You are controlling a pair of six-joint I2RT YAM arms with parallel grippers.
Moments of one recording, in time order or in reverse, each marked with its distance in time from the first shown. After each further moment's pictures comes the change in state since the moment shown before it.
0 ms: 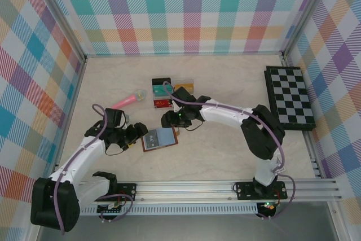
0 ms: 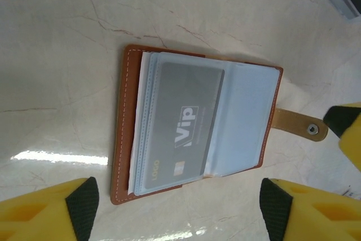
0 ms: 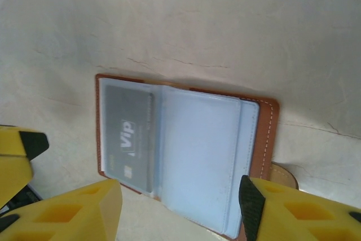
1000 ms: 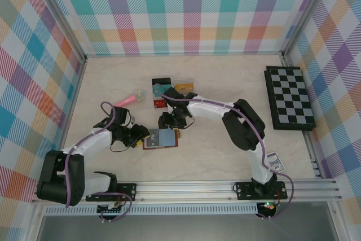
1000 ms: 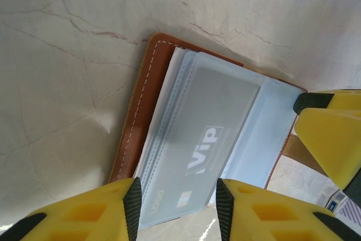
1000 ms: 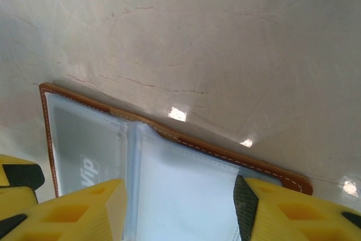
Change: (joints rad) left arm -0.008 0.225 -0.013 0.162 0.079 -0.021; right arm 0.007 0.220 0.207 -0.150 0.004 -0.002
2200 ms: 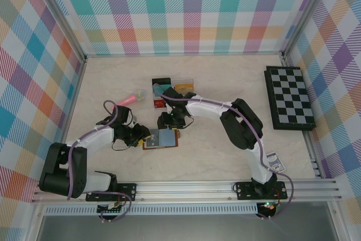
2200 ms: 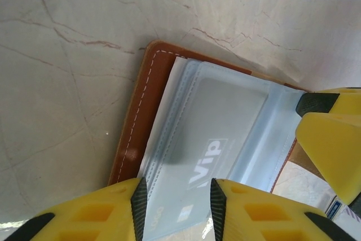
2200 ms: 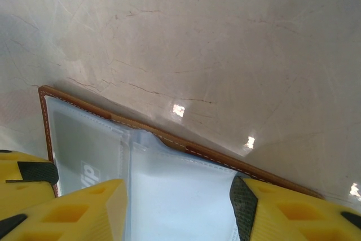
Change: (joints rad) left arm -0.012 0.069 0.019 0.022 0.007 0.006; right arm 0.000 0.027 0.026 -0.003 -0.019 -0.015
